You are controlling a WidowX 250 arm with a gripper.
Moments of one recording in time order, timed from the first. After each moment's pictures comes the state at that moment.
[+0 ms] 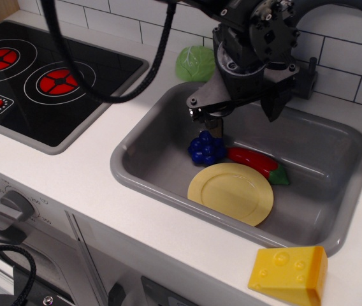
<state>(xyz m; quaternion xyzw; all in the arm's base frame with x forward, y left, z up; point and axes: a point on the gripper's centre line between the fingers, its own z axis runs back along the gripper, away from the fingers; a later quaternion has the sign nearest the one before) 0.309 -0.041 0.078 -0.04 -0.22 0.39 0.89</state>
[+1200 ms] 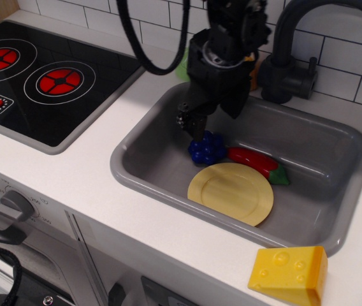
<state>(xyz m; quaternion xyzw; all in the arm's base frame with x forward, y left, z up) 0.332 0.009 0.034 0.02 -0.13 0.59 0.80</state>
